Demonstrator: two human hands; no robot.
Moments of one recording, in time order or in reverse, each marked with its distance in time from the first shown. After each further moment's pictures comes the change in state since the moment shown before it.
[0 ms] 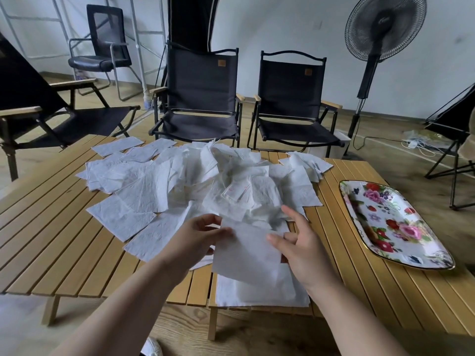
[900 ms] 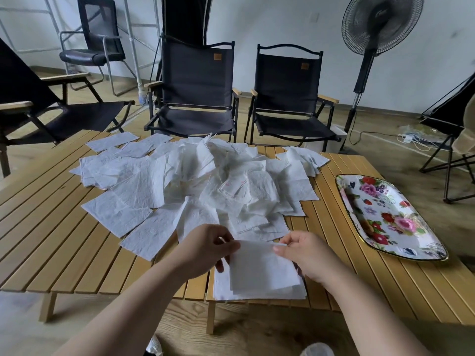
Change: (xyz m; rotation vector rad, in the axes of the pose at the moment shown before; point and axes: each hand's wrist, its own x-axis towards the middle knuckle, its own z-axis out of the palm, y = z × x) left_hand 0.002 -0.012 0.012 0.648 -0.111 0.070; right_hand 0.008 0.013 -0.027 -0.408 -0.144 0.261
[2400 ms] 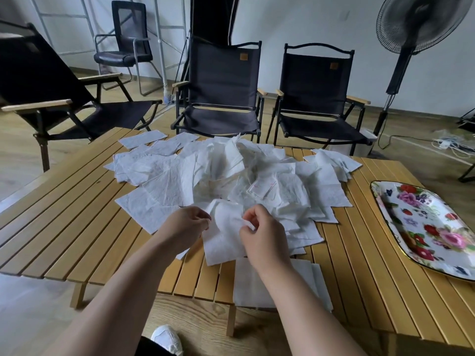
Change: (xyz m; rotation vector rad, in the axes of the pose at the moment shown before) left_hand 0.005 -0.051 -0.070 -0.115 0.301 -0.253; right_hand 0.029 -0.080 0.122 -0.073 0.304 -0.391
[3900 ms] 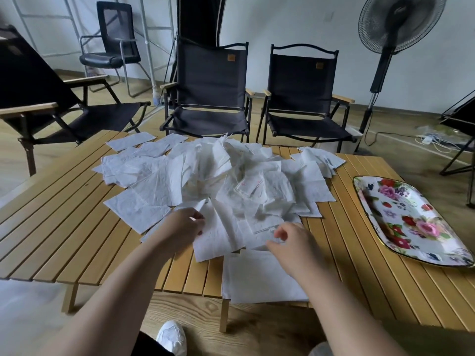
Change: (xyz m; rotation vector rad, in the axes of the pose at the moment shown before) left_hand 0.003 0.004 0.015 0.064 -0.028 0.008; right_hand -0.018 0.045 -0.071 -0.312 -0.124 0.214
